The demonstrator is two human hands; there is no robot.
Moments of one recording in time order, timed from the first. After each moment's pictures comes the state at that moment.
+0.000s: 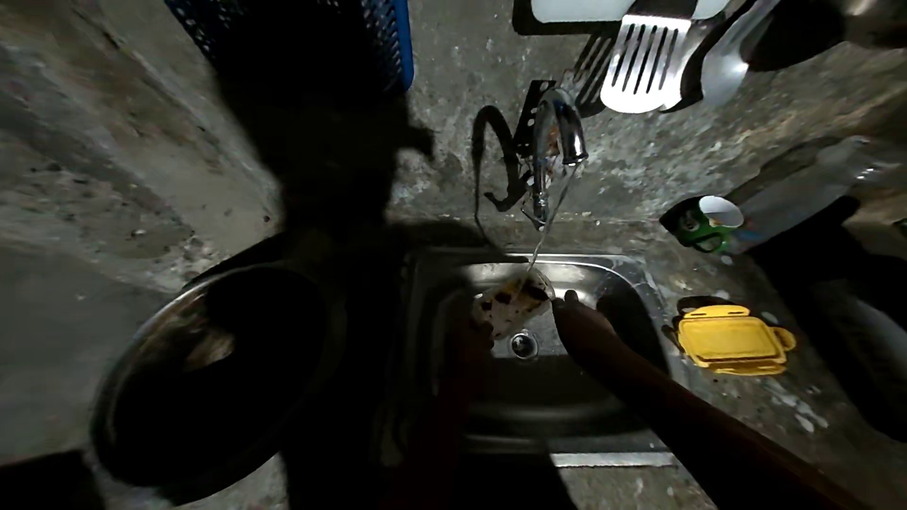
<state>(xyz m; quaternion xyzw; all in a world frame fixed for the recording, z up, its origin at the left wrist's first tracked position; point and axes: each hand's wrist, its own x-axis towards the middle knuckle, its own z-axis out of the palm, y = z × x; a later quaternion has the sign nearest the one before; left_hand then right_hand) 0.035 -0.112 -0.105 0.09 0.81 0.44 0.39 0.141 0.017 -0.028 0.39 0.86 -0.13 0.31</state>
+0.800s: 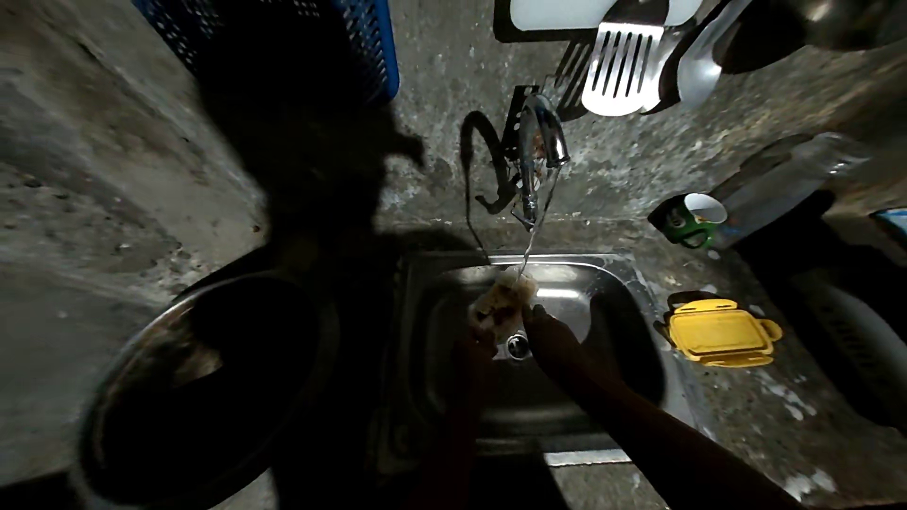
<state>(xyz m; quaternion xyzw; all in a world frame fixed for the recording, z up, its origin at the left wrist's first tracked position) 0.056 -0.105 -0.129 0.04 0.80 0.47 0.37 0.135 -0.002 -0.068 0.35 0.89 -0.19 0.24</state>
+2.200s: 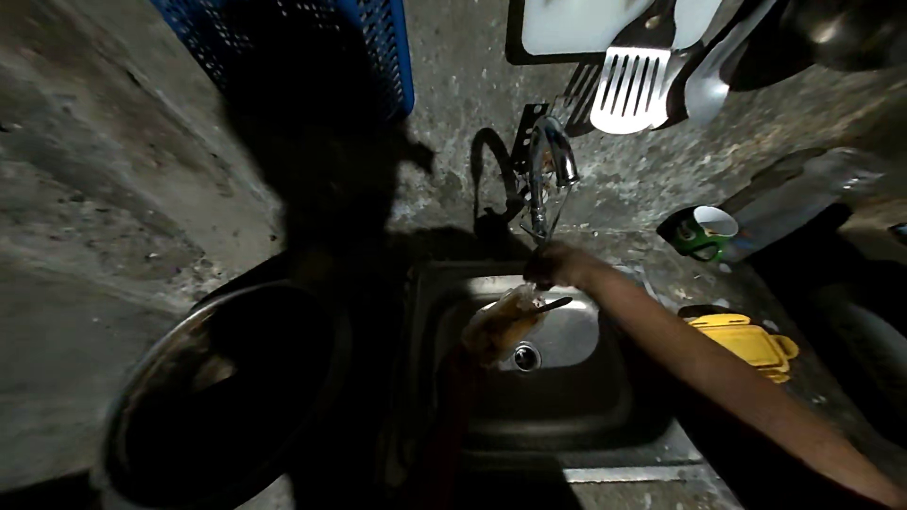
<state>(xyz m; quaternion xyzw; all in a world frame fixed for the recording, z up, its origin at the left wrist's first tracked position) 0.040 -0.147 -0.143 0.04 0.75 0.55 0.37 0.067 0.085 0.021 0.32 0.87 -0.35 0.16</state>
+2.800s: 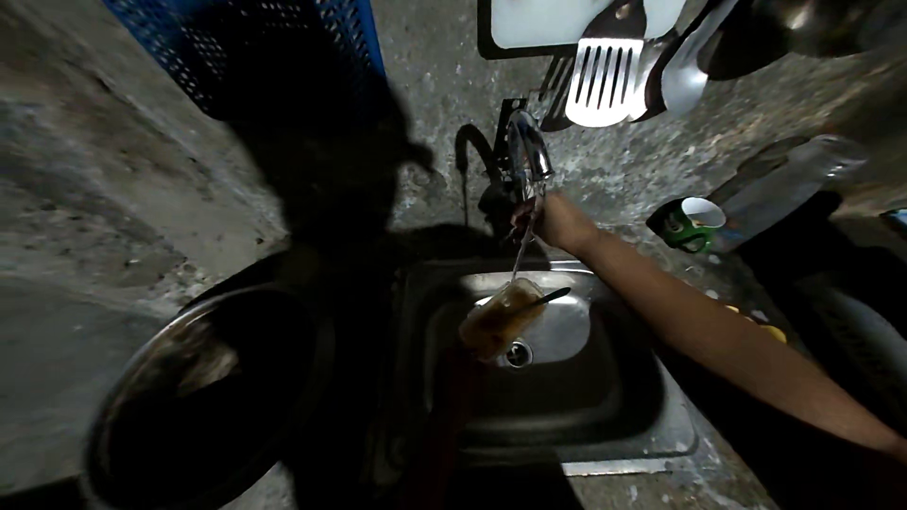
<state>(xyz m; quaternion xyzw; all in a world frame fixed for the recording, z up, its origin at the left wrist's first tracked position) 0.053 -0.135 -0.128 0.04 0.74 0.56 0.38 0.060 0.124 0.042 0.22 0.94 -0.25 -0.03</state>
